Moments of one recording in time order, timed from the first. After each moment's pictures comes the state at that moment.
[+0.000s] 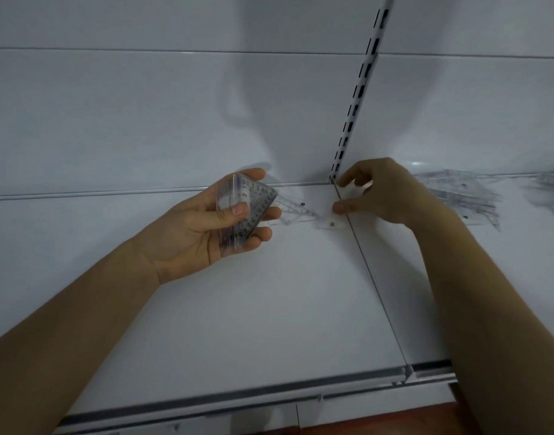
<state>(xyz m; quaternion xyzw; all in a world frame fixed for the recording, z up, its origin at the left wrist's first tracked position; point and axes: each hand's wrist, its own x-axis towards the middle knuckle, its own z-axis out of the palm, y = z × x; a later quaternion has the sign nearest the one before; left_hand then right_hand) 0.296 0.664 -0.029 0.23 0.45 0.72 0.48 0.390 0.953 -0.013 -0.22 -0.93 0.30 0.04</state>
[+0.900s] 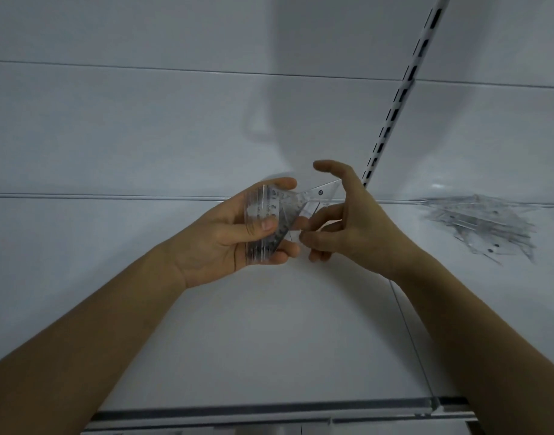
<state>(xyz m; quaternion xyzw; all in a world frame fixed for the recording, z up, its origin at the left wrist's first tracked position) 0.297 0.661 -0.023 0.29 0.46 0.71 0.45 0.393 0.870 -0.009 -0.02 -0.81 0.59 0.01</state>
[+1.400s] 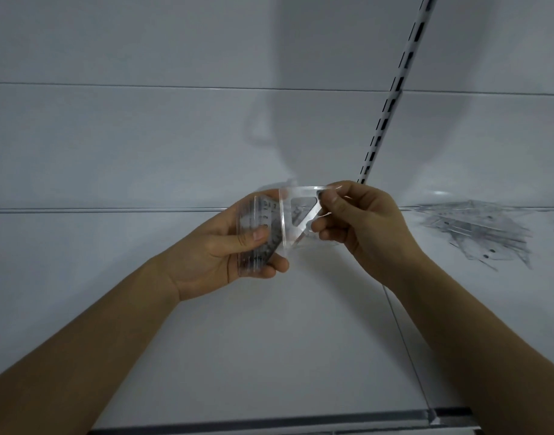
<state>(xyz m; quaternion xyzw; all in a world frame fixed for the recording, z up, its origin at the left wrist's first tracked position) 0.295 0.662 -0.024 0.27 0.47 0.70 0.46 0.388 0.876 -0.009 -0.07 -0.62 0.77 0.13</state>
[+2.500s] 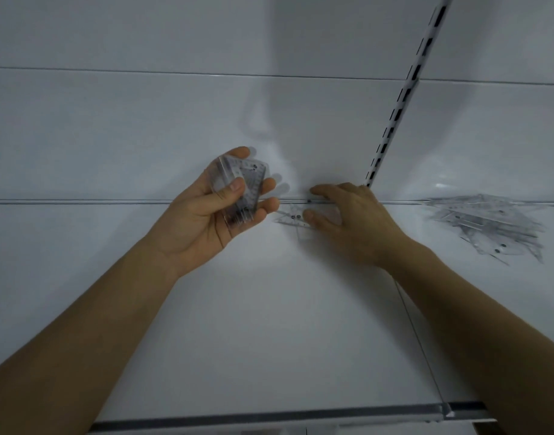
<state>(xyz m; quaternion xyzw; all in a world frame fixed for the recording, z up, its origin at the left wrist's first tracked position) 0.277 0.655 -0.011 0.19 0.41 0.82 0.36 0.362 0.887 -0.034 -0.10 -0.98 0.19 0.06</state>
